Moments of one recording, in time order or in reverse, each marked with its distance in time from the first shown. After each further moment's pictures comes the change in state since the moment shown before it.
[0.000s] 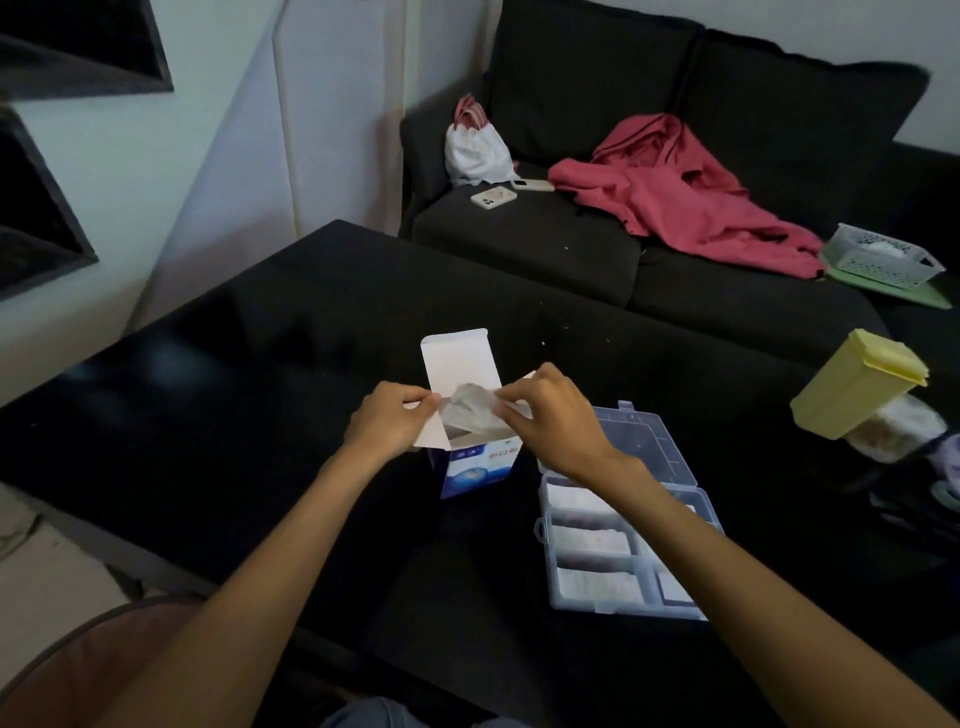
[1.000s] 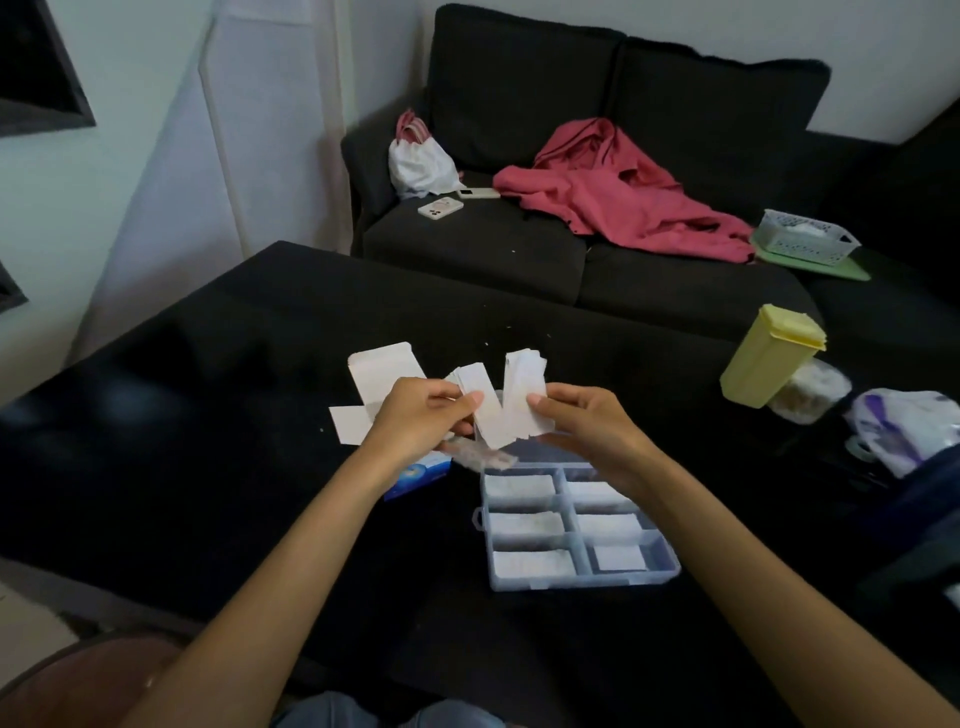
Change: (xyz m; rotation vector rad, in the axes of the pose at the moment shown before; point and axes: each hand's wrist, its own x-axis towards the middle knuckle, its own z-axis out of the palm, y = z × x) left_hand -0.055 0.091 0.033 -0.315 -0.229 0.070; right_hand -0.064 0.038 -0.069 1.013 -0.008 0.634
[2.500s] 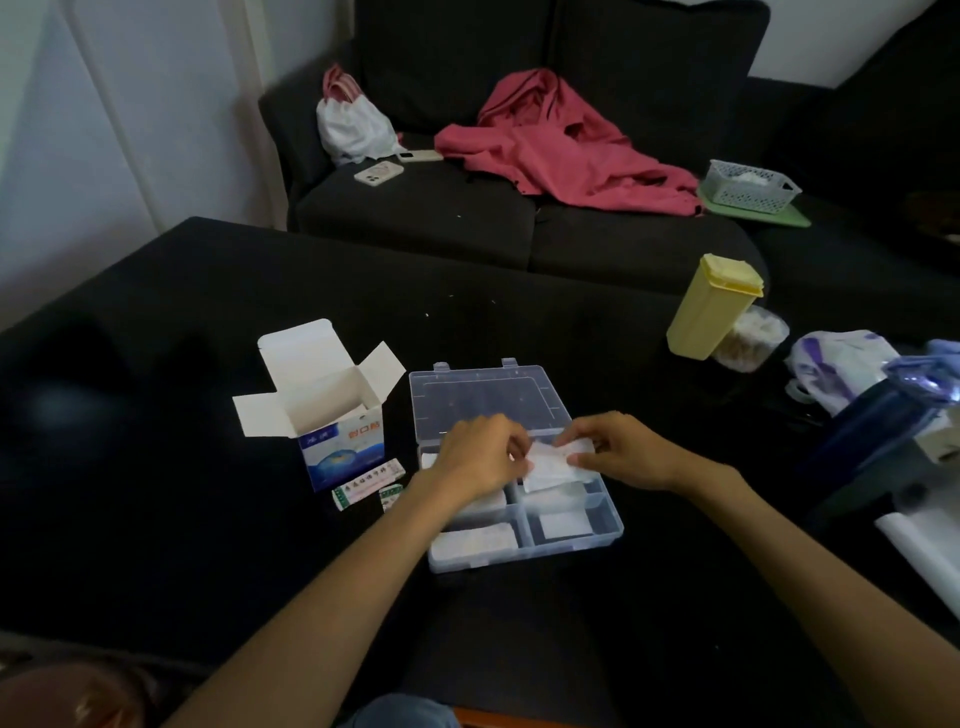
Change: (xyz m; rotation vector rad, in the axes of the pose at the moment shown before) left_hand 0.033 -0.033 0.131 0.673 -0.315 0.325; right_hand 0.000 0.076 -0.110 -0.852 -0.217 -0.107
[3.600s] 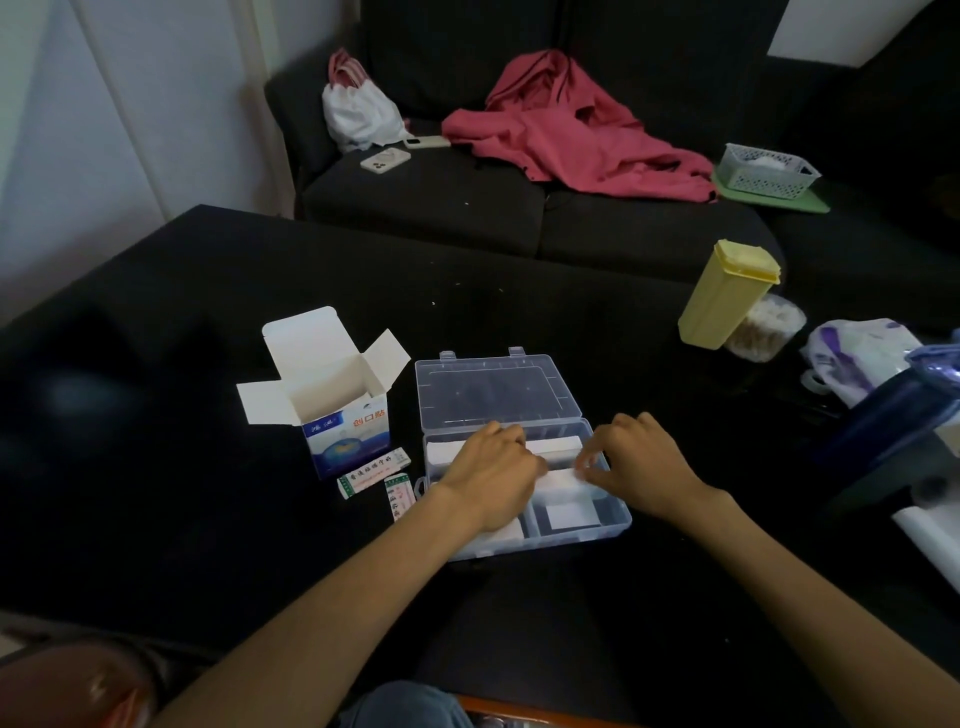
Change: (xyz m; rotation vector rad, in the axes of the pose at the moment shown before) left_hand -0.023 0.001 0.016 0.589 0.054 0.330; right_hand -0.004 0.016 0.035 -0.583 0.247 0.015
